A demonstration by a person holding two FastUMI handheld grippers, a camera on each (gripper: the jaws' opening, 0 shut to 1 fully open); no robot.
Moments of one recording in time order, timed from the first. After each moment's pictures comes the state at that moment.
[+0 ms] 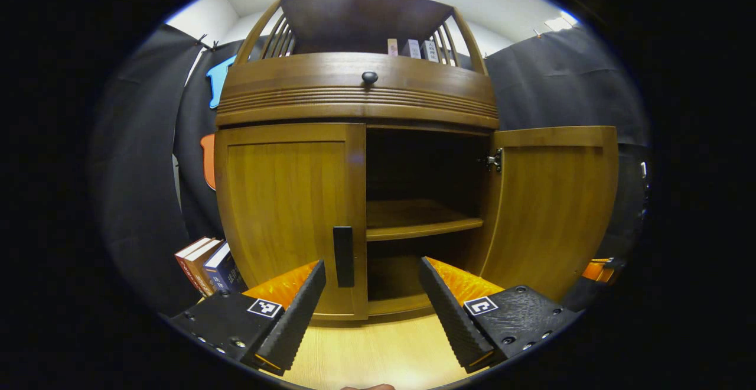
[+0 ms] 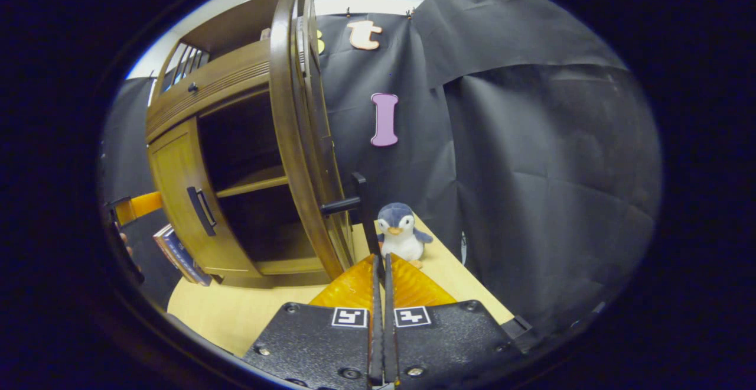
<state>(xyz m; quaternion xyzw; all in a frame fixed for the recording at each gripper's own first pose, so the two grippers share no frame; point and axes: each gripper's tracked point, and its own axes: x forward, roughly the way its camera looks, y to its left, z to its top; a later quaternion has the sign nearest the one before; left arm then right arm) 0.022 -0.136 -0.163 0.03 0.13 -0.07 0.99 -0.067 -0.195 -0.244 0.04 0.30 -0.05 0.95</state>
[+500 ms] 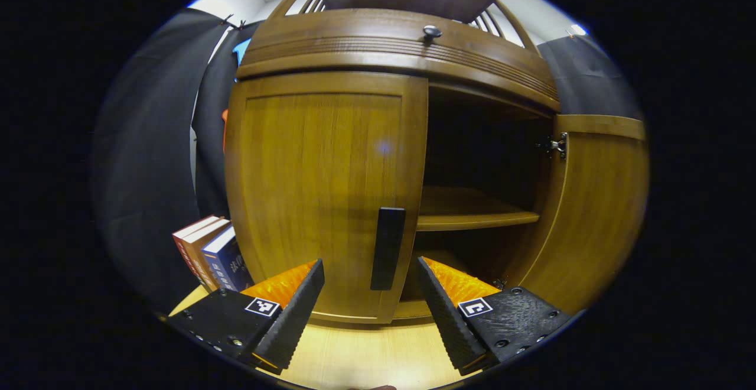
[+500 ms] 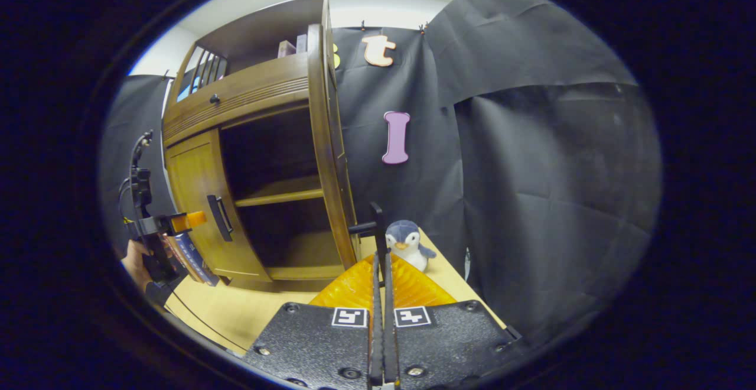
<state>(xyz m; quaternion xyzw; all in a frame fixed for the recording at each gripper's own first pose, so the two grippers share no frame) 0.090 -0.093 -0.224 -0.01 0.16 -0.02 0.99 -0.088 -0.189 -0.198 0.02 0.26 -0.02 0.97</state>
